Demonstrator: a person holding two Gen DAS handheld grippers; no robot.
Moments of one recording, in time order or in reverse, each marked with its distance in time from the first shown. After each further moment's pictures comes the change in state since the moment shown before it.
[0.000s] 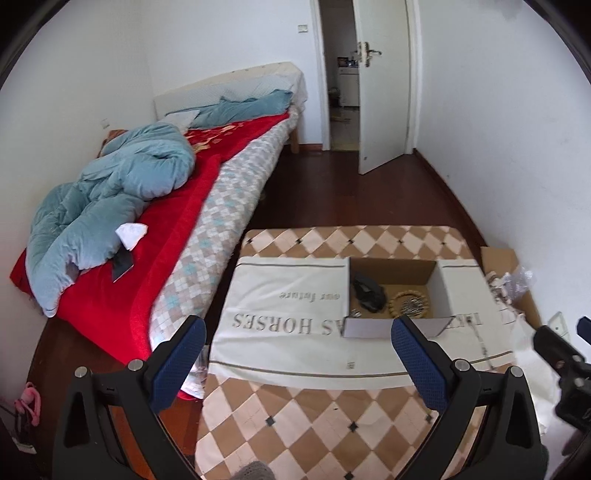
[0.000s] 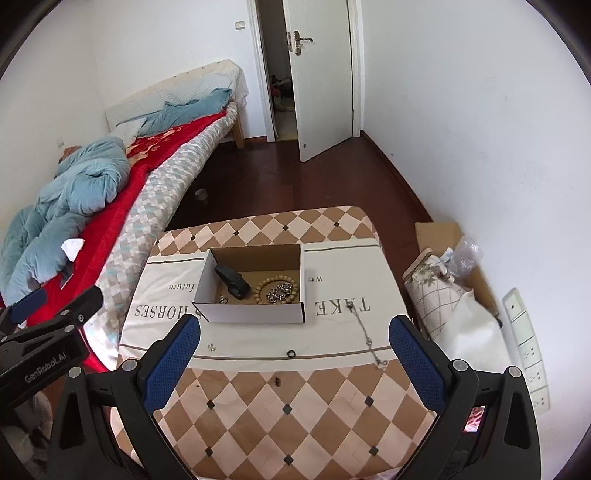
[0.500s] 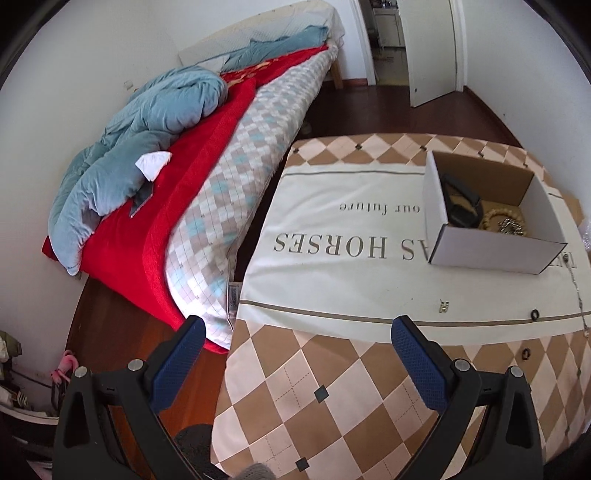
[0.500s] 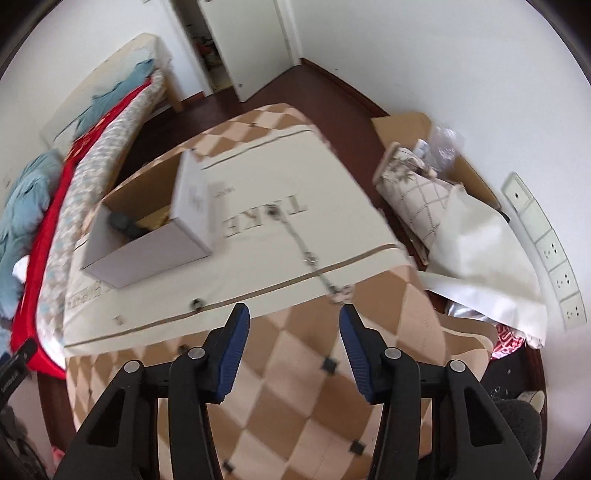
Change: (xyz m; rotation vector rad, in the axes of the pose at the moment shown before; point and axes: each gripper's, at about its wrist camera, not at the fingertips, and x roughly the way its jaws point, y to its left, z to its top) left arm 0.112 0.017 -0.068 0.015 0.236 0.206; right arm 0.136 -0.117 -0.082 0.272 0.217 -0.084
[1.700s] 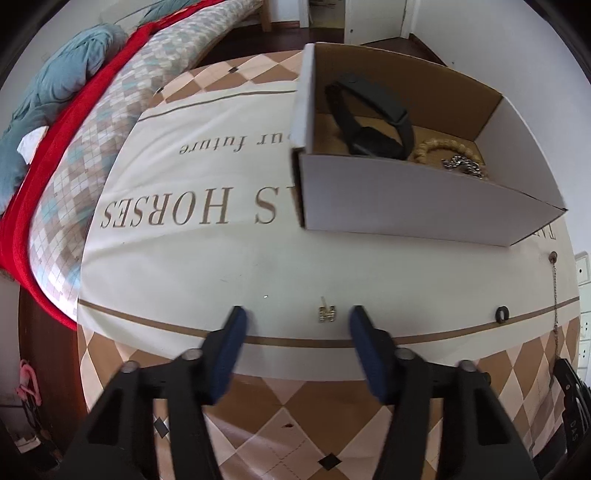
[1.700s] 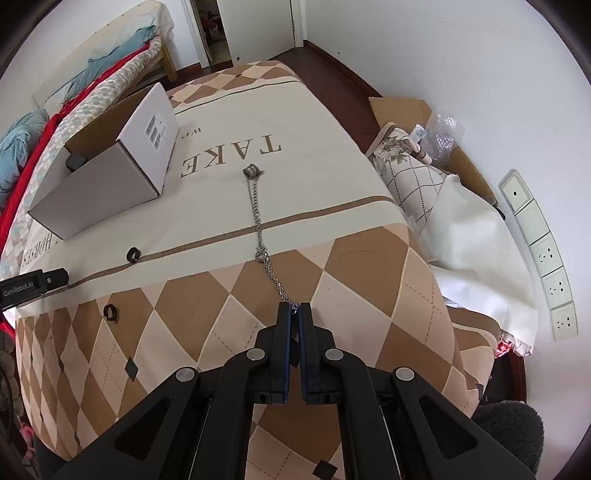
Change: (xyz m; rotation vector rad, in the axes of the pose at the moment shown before) left arm 0.081 -0.107 0.009 0.104 0.220 -0.284; right arm 0.047 -0.001 -0.032 -0.125 0.061 -0.079
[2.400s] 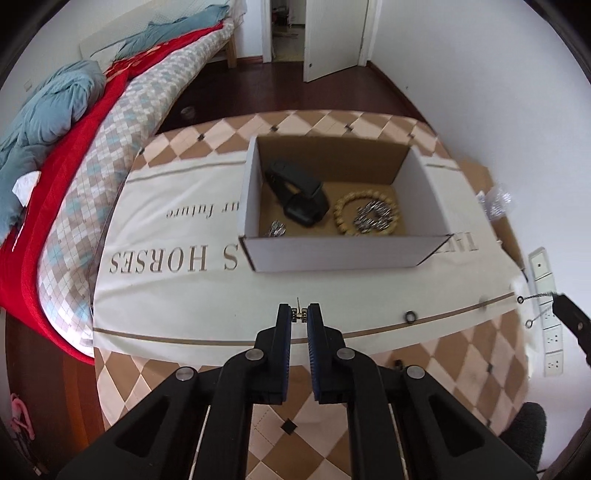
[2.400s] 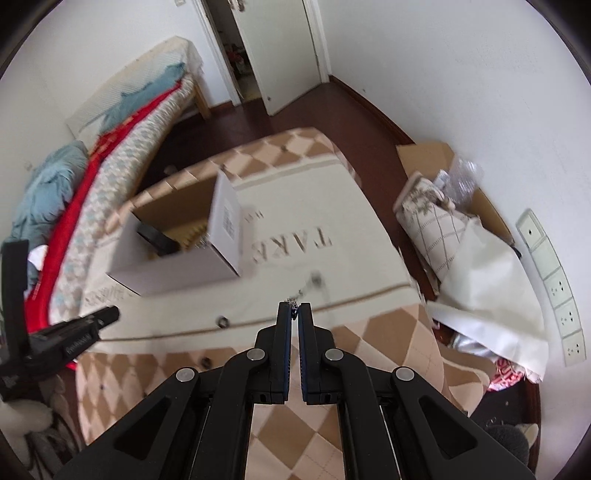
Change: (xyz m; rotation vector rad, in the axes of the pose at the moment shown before) left arm -0.095 -0.015 0.007 0.076 -0.130 -0.128; right arm -0.099 0.019 0.056 -0.002 -0.154 0.183
